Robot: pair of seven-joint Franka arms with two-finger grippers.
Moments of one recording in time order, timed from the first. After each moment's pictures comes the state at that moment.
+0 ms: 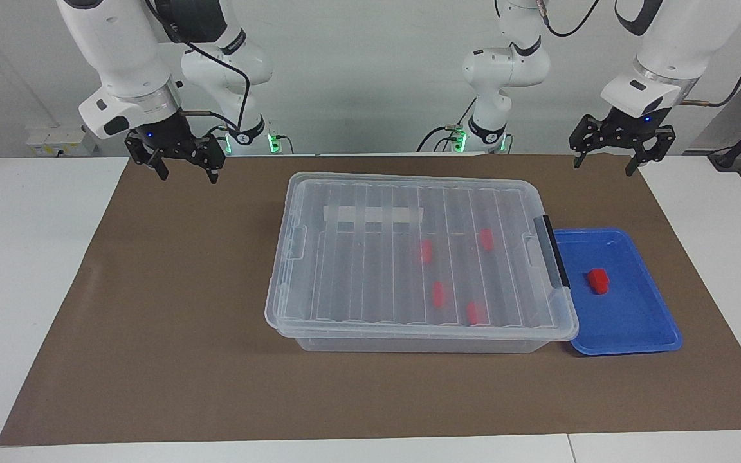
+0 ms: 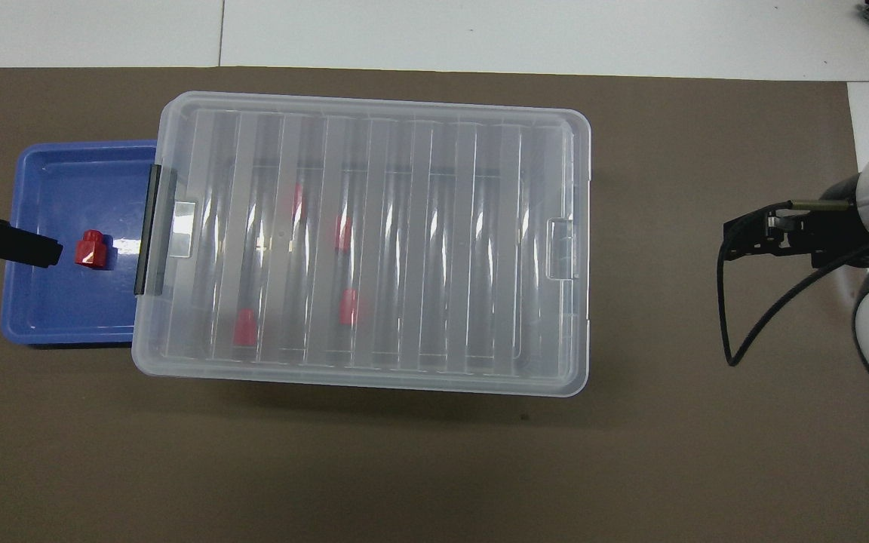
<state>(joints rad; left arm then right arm) -0.07 -0.03 -0.01 -1.56 0.03 1.56 0.26 0.05 0.01 0.06 -1.58 -0.01 1.55 0.21</state>
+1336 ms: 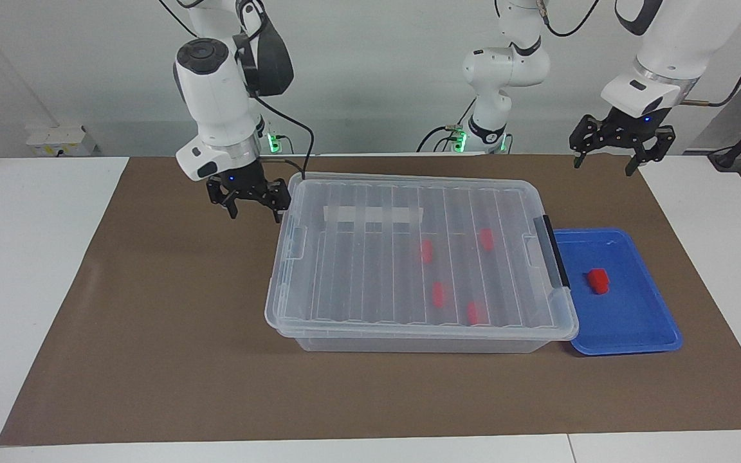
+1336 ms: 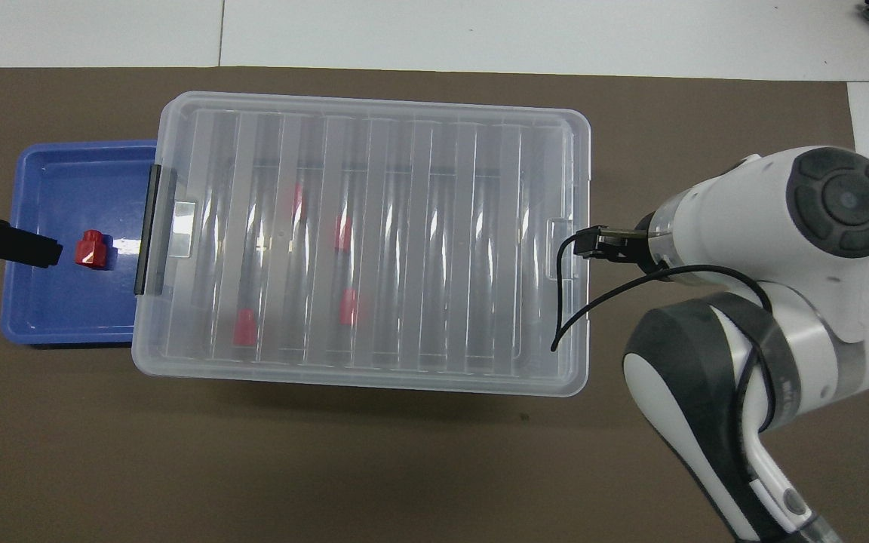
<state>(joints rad) -0.07 -0.03 0.00 -1.56 0.03 1.56 0.26 0.23 0.01 0.07 -1.89 -0.01 2.00 0.45</state>
